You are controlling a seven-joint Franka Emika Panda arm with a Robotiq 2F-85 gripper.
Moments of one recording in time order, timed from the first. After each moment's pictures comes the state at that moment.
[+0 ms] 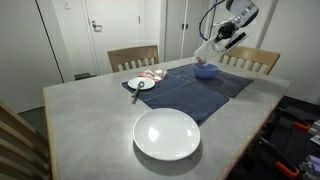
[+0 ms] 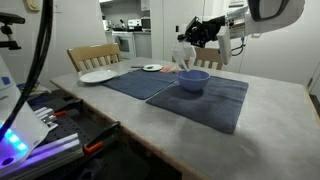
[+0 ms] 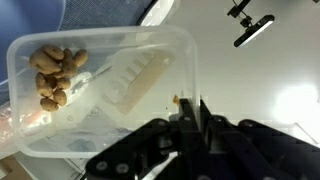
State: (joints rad) arm -0.63 0.87 -0.03 -1.28 0.83 1.09 -1.59
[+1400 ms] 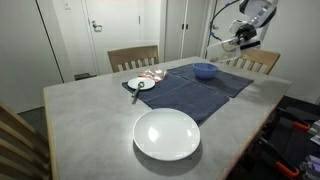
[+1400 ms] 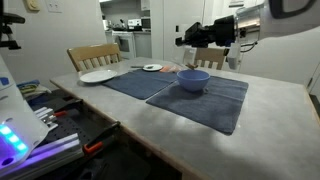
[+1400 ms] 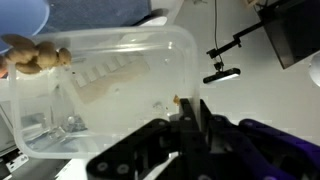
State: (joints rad) arm -0.68 0.76 -0.10 -1.46 0.71 1.06 -2.16
